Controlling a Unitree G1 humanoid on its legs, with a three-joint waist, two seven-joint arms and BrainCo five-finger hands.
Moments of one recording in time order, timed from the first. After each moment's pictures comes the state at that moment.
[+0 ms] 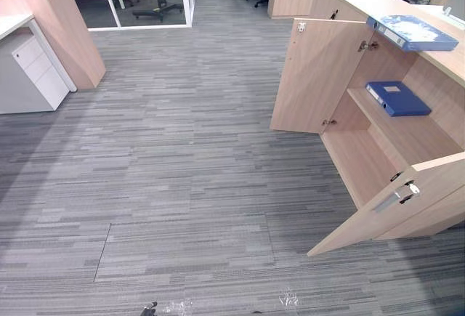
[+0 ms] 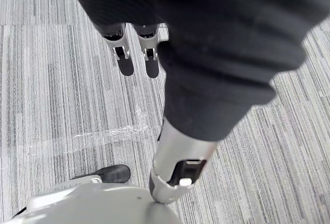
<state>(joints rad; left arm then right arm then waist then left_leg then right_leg) 0.14 0.13 0.04 1.07 0.11 -0.03 0.13 0.09 -0.08 -0.40 1.19 0.02 0.04 -0.08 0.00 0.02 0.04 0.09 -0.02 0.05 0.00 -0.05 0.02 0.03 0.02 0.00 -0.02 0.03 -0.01</state>
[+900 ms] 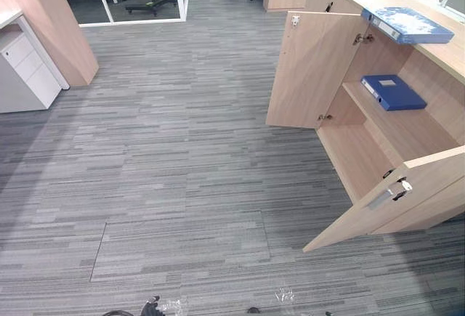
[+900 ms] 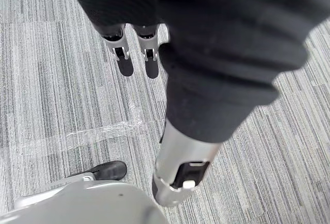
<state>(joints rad) 0.11 0.13 0.02 1.09 0.15 -0.04 0.15 0.06 -0.07 -0.41 1.19 0.02 0.04 -0.08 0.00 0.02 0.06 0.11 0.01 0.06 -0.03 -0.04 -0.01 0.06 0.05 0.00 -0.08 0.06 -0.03</state>
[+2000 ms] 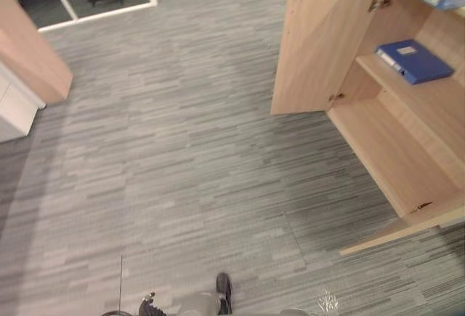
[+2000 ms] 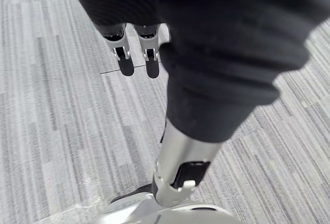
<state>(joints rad) 0.16 0.12 0.05 1.04 0.12 -0.05 0.21 0.07 -0.07 -0.52 1.20 0.10 0.02 -0.09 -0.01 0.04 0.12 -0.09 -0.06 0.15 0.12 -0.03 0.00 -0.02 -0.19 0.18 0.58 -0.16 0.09</state>
